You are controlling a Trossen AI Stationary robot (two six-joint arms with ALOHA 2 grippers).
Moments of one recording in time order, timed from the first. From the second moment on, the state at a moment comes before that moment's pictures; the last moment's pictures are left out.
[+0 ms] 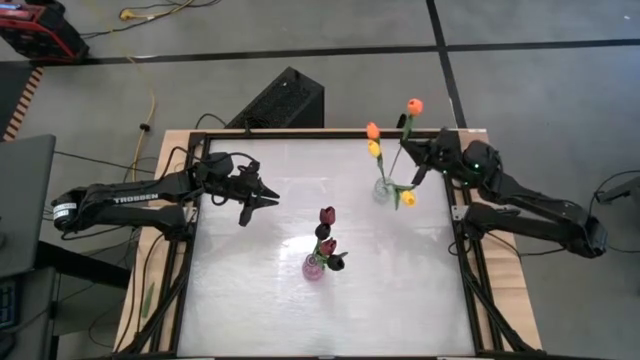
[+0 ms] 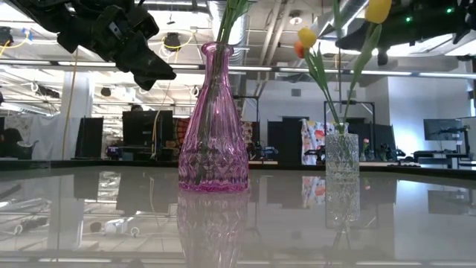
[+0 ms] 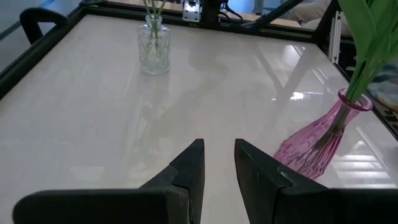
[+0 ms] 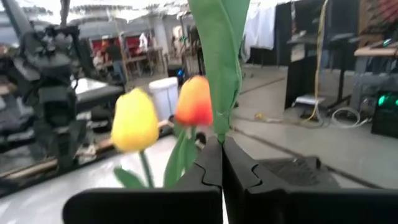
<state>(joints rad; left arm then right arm) 0.38 0.93 0.51 0.02 0.40 0.02 -0.55 0.59 0.47 0.17 0.02 0.13</state>
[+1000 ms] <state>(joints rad) 0.38 0.93 0.51 0.01 0.41 0.01 -0.42 0.67 0.35 0.22 0.18 0.15</state>
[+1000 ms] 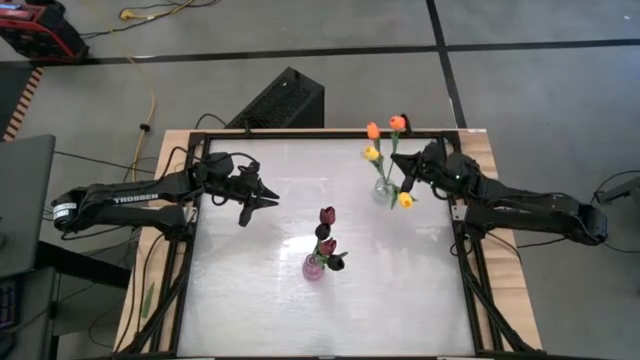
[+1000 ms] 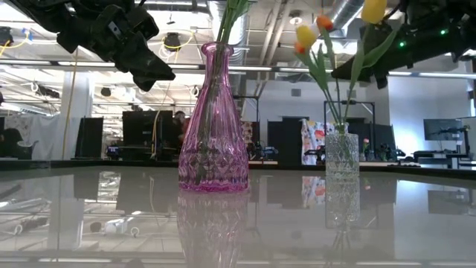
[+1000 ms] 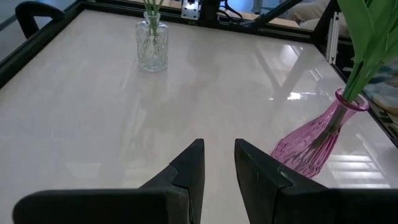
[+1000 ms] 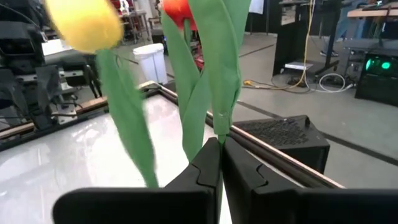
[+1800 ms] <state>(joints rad) 0.38 0.93 0.51 0.01 0.40 0.01 -0.43 0.63 0.56 -0.29 0.18 0.19</state>
